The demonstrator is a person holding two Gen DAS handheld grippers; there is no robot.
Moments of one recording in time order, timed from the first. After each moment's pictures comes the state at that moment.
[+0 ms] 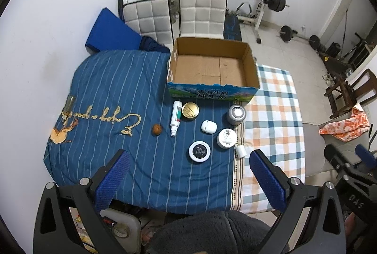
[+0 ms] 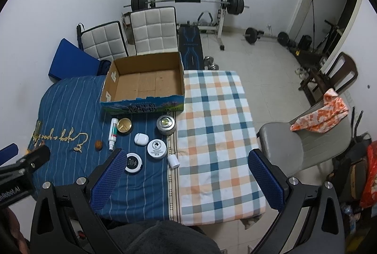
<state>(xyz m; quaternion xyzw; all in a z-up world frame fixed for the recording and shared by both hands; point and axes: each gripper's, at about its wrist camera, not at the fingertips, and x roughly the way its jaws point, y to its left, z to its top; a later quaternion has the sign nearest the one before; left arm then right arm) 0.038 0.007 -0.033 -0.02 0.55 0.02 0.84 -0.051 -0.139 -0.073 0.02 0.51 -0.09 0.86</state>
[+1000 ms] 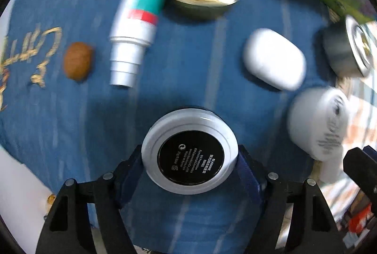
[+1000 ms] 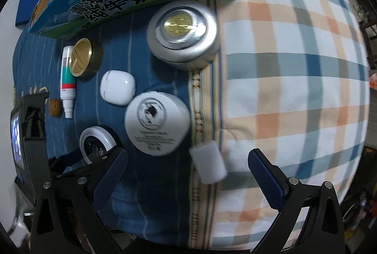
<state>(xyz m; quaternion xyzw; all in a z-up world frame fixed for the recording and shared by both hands) 0.128 0.008 -0.431 -0.04 0.75 0.09 0.66 0.116 -0.133 -0.438 0.11 0.73 0.03 0.67</state>
